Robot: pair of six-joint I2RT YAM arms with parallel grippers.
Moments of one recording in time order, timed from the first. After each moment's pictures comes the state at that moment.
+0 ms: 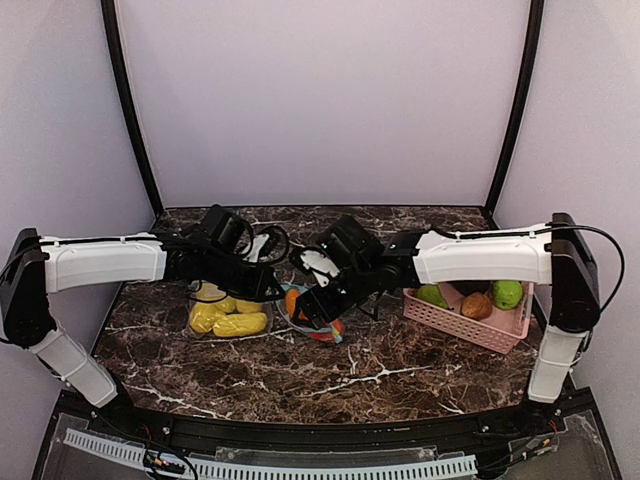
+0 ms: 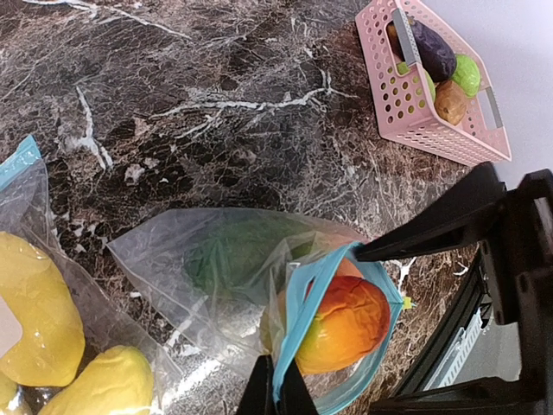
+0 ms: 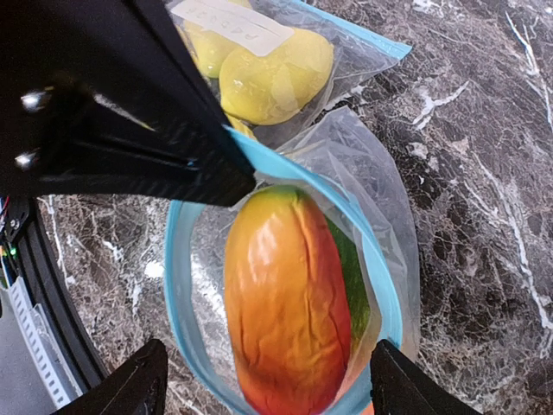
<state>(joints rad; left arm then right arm) -0.70 1.52 1.03 -0.36 0.33 -0.43 1.04 1.85 1.41 -0.46 -0.13 0.24</state>
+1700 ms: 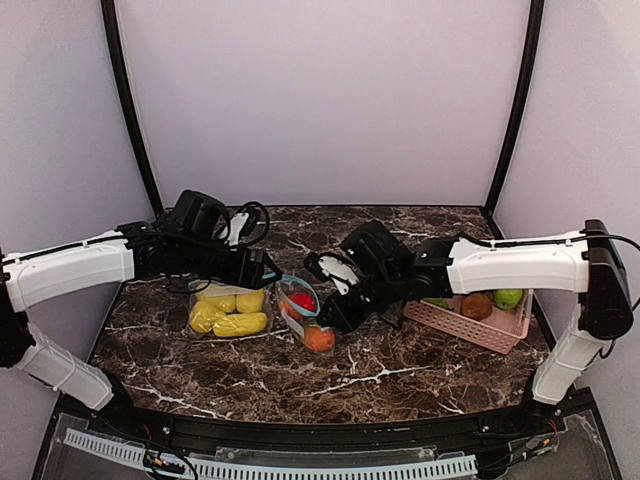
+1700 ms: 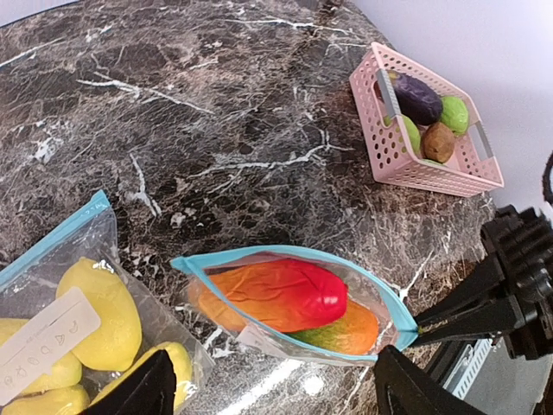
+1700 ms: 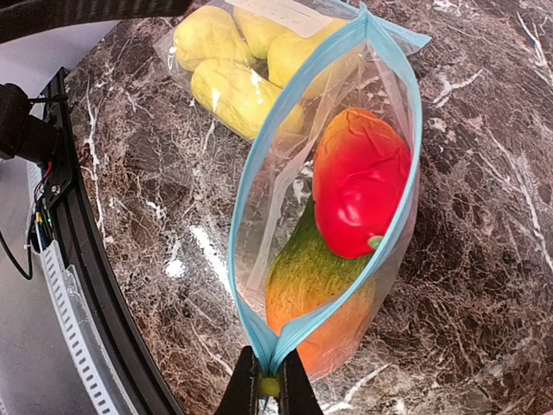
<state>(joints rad) -0.70 1.36 1.03 -0.41 0.20 -0.40 1.05 1.66 1.22 -0.41 -0.20 0.24</state>
